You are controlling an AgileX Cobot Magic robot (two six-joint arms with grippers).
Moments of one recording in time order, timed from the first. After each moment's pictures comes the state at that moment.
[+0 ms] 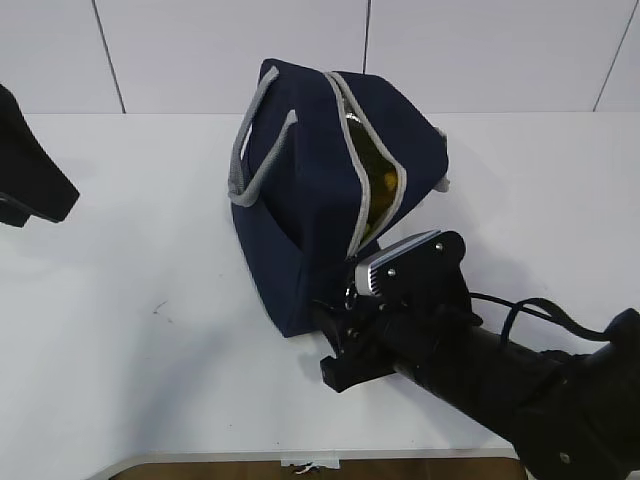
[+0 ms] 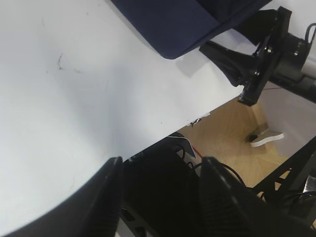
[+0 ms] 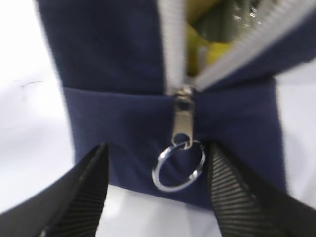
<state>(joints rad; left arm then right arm) -0.19 1.33 -1.20 -0.50 1.23 0.23 0.65 1.92 -0.56 0.12 -0.90 -0.02</state>
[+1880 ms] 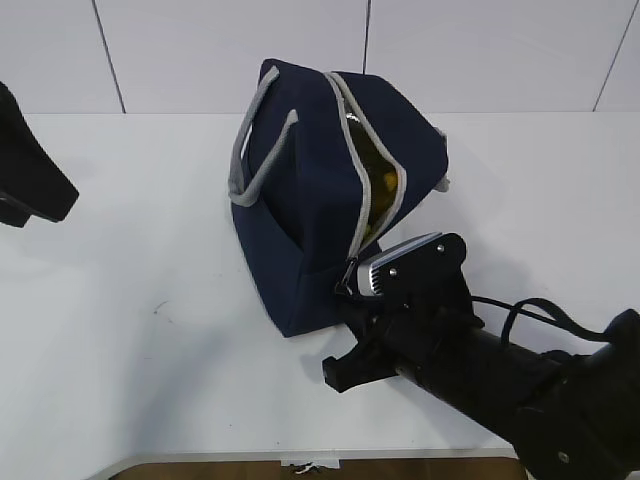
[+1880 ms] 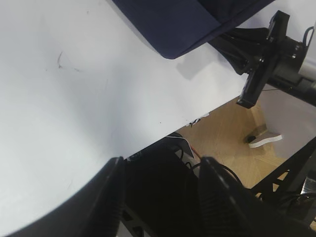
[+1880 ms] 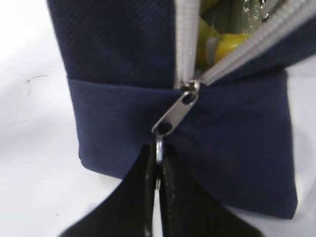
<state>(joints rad) -0.19 1.33 -1.20 -0.50 1.23 0.22 0.65 1.92 -0.56 0.14 -0.88 -0.01</state>
